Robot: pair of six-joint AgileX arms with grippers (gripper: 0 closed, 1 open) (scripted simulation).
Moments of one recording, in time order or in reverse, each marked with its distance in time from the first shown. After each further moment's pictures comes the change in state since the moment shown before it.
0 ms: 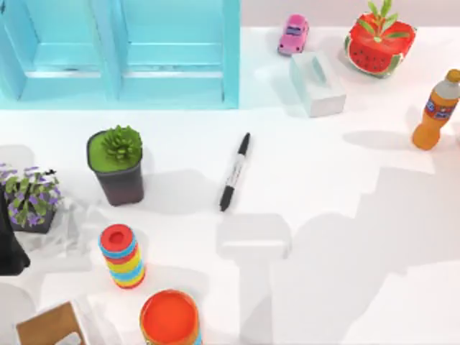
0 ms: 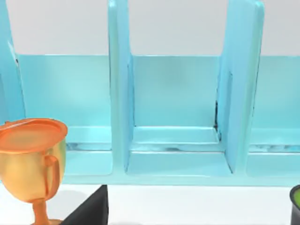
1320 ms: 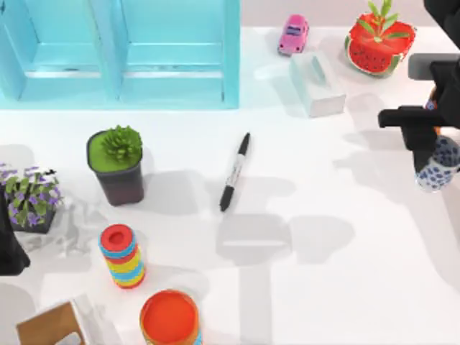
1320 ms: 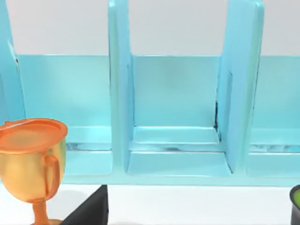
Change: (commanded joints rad) left arm 0.000 0.000 0.000 0.000 0.000 0.000; right arm 0.582 -0.040 0.067 -0.102 -0.005 0.592
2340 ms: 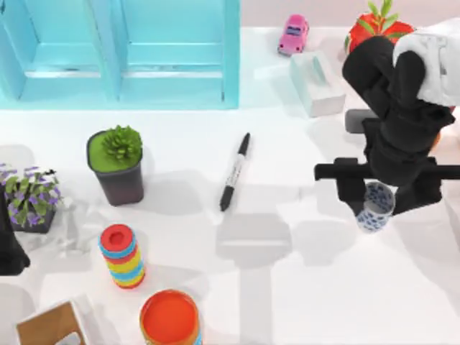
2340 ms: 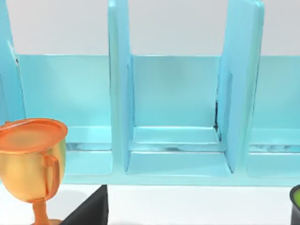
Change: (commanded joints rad) left arm 0.000 0.000 0.000 0.000 0.000 0.000; right arm 0.169 0.085 -0.187 0.277 0.000 0.169
